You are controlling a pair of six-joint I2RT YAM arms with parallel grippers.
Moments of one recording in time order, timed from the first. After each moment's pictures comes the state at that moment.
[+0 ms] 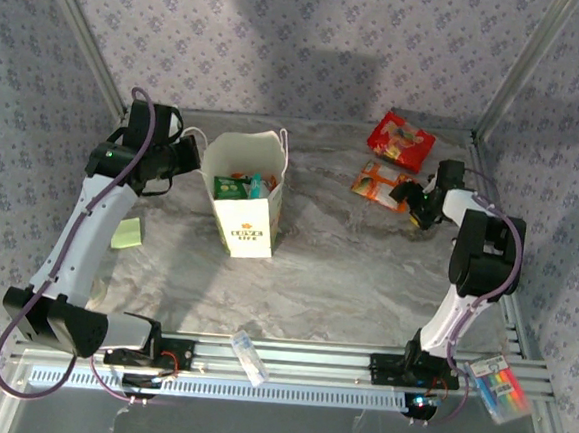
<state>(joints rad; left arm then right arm) -0.25 1.31 1.49 -0.94 0.01 -0.47 -0.15 1.87 1.16 -0.37 -0.38 0.51</state>
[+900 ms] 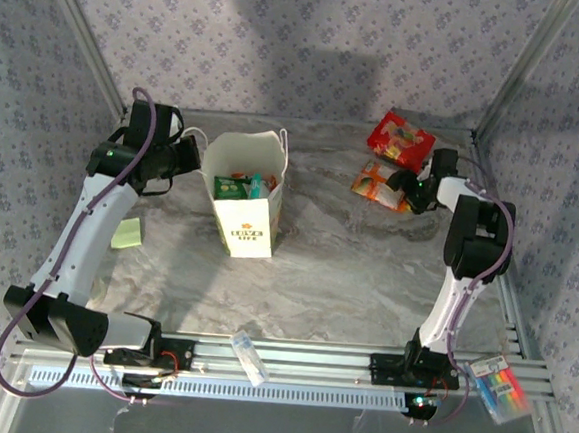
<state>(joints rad) -0.25 1.32 1.49 -0.94 0.01 -0.46 -0.11 2.03 1.34 -0.35 -0.42 0.52</state>
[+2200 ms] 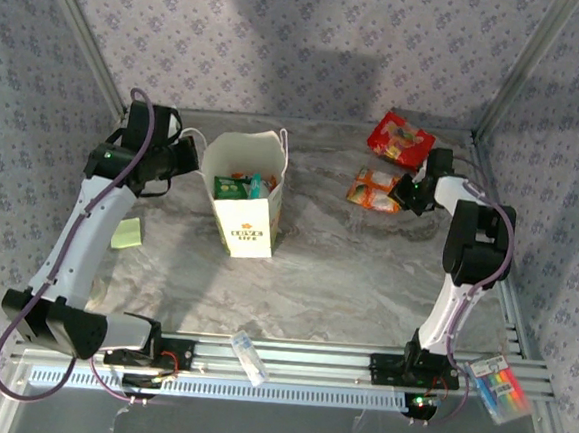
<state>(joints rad) -0.25 1.30 1.49 -0.95 -0.01 -0.46 -0.08 1.95 1.31 -0.47 -0.41 0.50</state>
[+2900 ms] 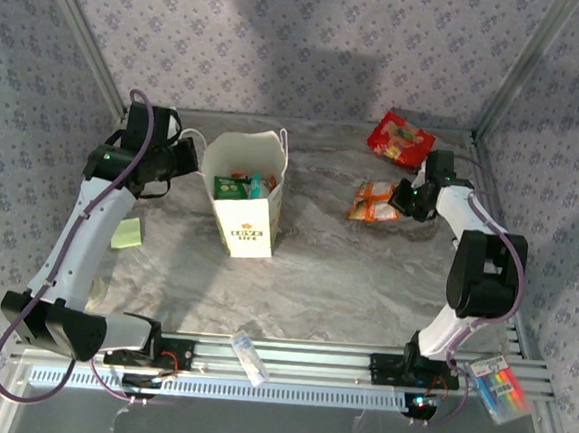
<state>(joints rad) -0.25 1.29 1.48 -0.95 0.00 -0.46 -0.03 1.69 1.18 -0.58 -0.34 0.44</state>
